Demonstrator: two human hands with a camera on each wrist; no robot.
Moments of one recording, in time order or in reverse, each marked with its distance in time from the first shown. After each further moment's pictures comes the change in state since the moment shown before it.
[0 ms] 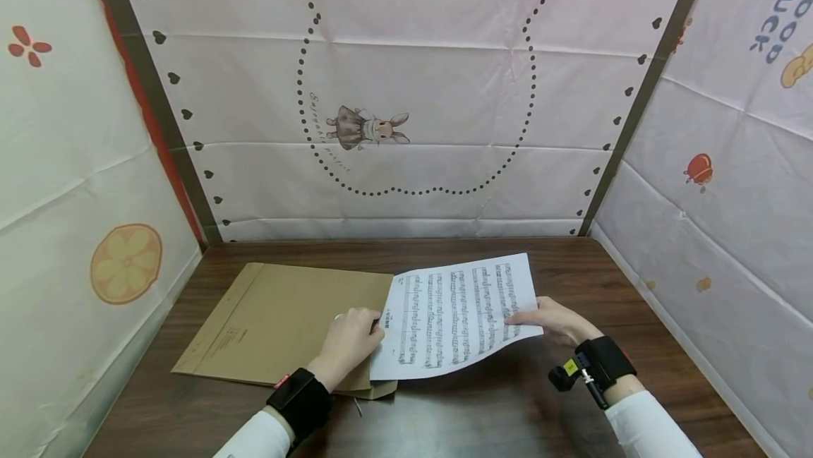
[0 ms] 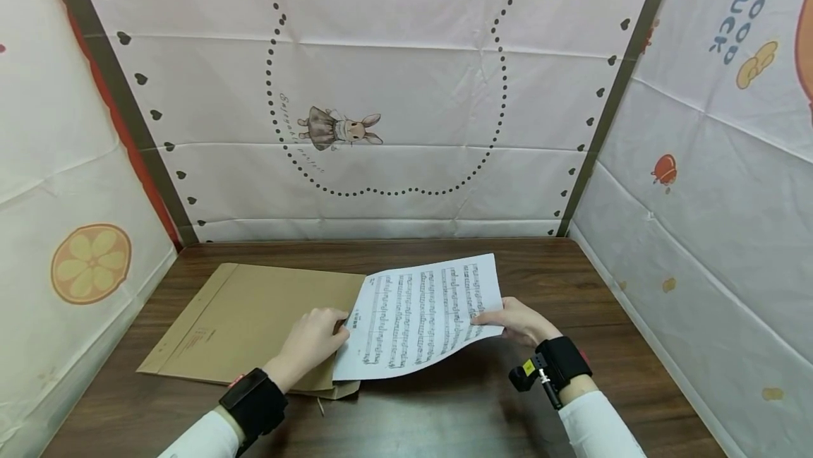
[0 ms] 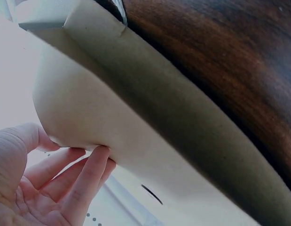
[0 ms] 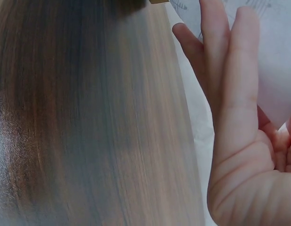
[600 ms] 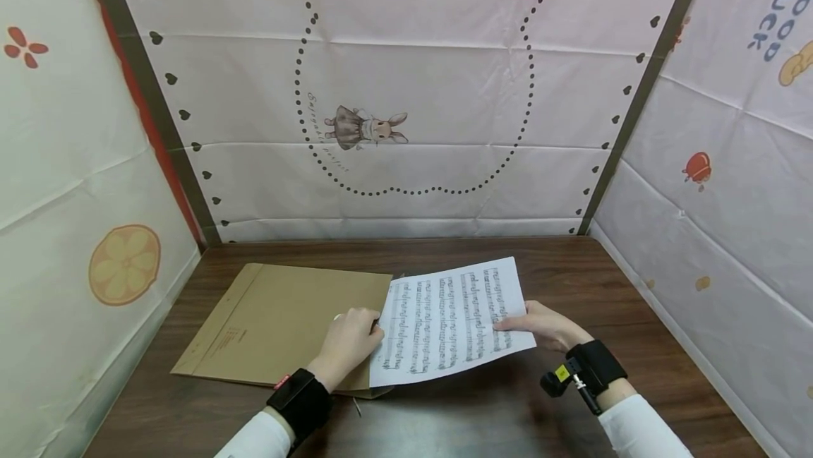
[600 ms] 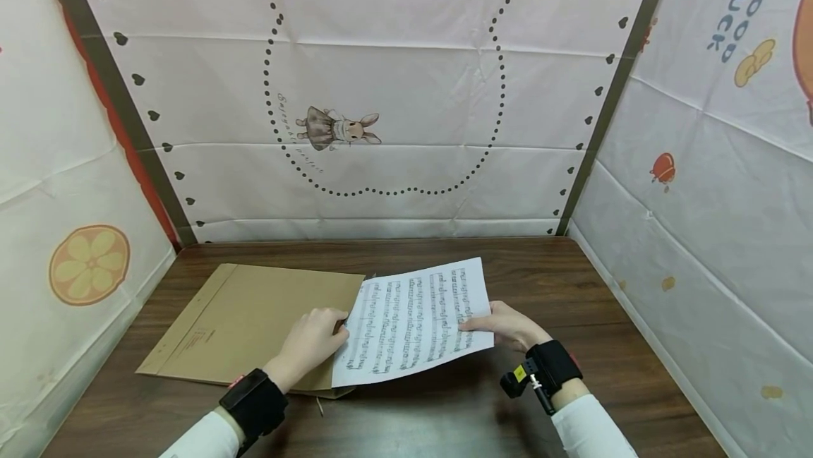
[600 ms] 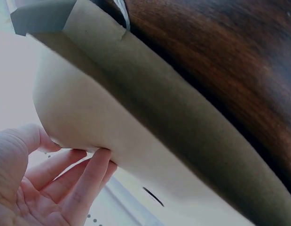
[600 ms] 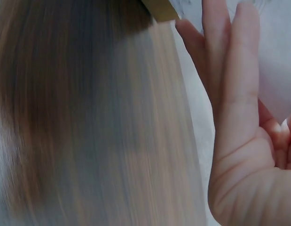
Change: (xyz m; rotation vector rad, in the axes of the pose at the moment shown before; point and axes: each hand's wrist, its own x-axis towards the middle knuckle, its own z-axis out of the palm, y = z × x) left_hand 0.001 0.000 0.002 0.038 0.012 0.024; right_hand 0.003 0.000 0.020 0.089 -0.064 -0.008
